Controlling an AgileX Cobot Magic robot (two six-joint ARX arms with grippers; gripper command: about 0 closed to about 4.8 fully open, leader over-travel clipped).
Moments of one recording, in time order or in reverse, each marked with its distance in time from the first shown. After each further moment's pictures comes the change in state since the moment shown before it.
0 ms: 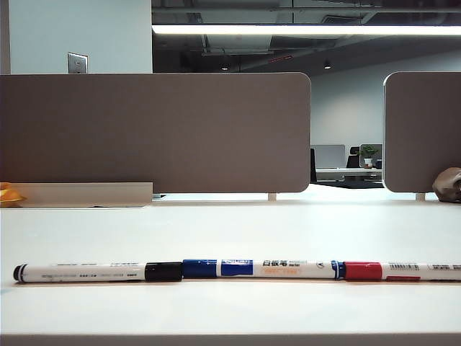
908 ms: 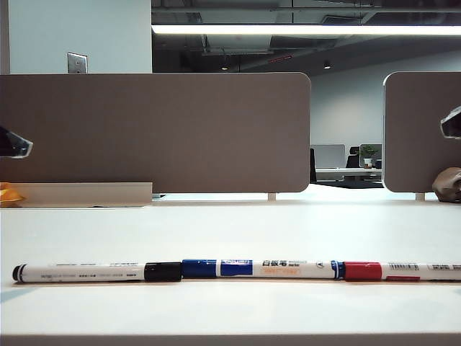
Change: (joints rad) left arm 0.000 0.001 -0.320 0.338 0.018 -0.116; right arm 0.000 0.000 -0.262 0.201 0.002 0.005
